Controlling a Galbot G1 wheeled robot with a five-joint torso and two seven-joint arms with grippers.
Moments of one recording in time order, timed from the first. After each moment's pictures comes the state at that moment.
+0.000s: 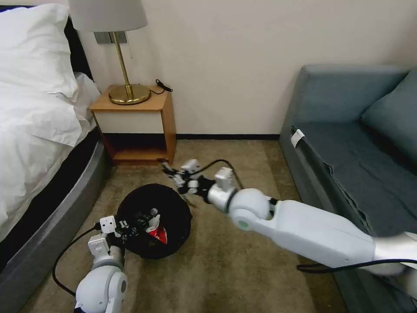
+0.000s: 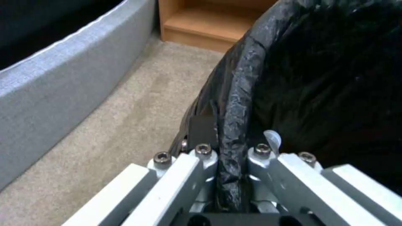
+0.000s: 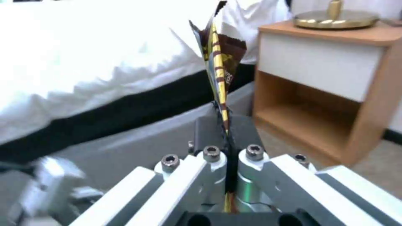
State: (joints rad) left arm 1.47 -1.48 -0.63 -2.03 -0.25 0.42 -0.25; right arm -0.22 1.06 -0.82 1.85 1.05 -0.09 0.29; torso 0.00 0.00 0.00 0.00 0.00
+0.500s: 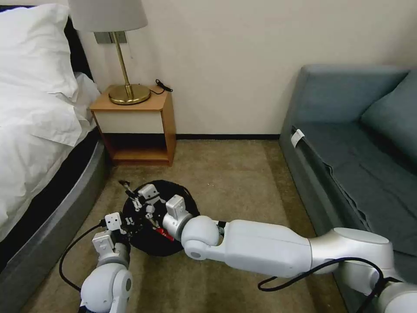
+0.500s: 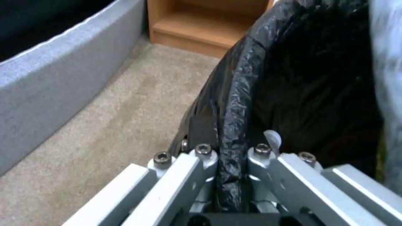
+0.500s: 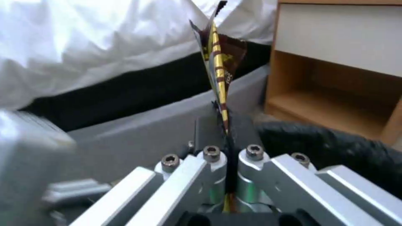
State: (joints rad) left arm 1.47 -1.51 -0.61 -2.07 -0.26 0.43 -0.26; right arm -0.24 1.26 -0.99 1.62 0.94 0.04 0.39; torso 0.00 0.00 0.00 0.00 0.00
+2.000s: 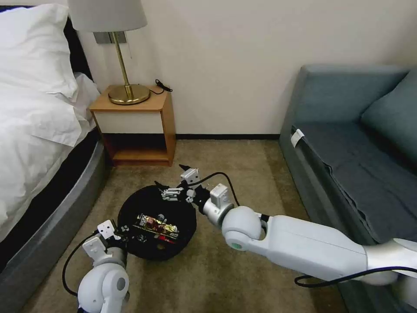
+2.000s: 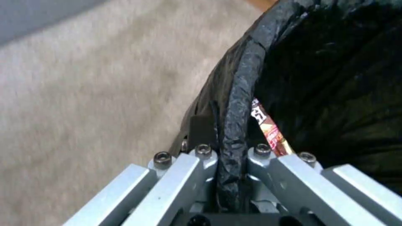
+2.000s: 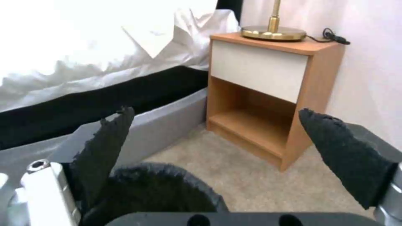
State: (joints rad) left arm 1.45 -1.50 -0.63 -2.06 -0.69 0.55 -0.54; right arm -0.30 0.96 -0.82 1.86 0.87 0.01 0.40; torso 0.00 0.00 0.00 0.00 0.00
